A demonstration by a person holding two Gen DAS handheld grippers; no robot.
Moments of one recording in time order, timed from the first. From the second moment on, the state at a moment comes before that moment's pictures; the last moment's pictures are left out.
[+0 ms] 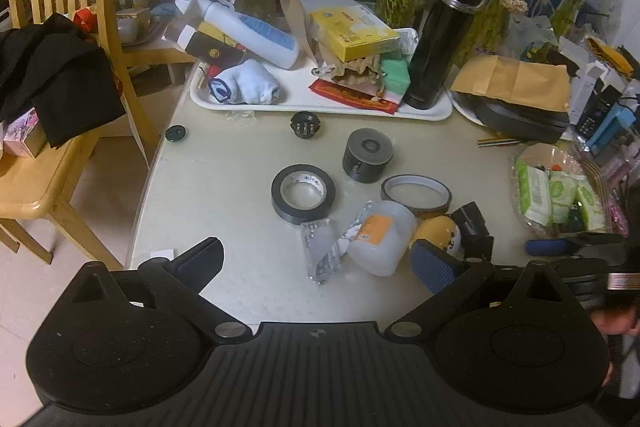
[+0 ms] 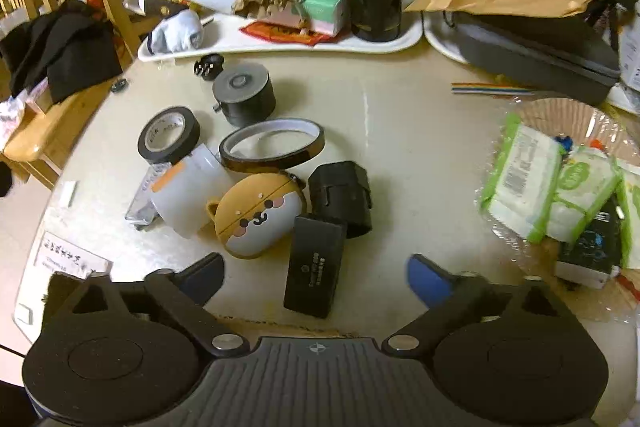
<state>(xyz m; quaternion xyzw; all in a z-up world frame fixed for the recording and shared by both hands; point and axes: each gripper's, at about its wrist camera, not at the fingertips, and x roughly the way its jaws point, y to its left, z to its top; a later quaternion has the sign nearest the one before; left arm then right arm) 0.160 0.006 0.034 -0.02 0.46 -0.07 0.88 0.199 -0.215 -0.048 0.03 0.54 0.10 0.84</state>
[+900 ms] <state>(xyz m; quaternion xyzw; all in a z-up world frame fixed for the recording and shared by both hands) 0.163 0.009 0.029 -0.03 0.46 -0.08 0.88 0.204 -0.207 -0.038 0.01 0.51 0.08 0.86</state>
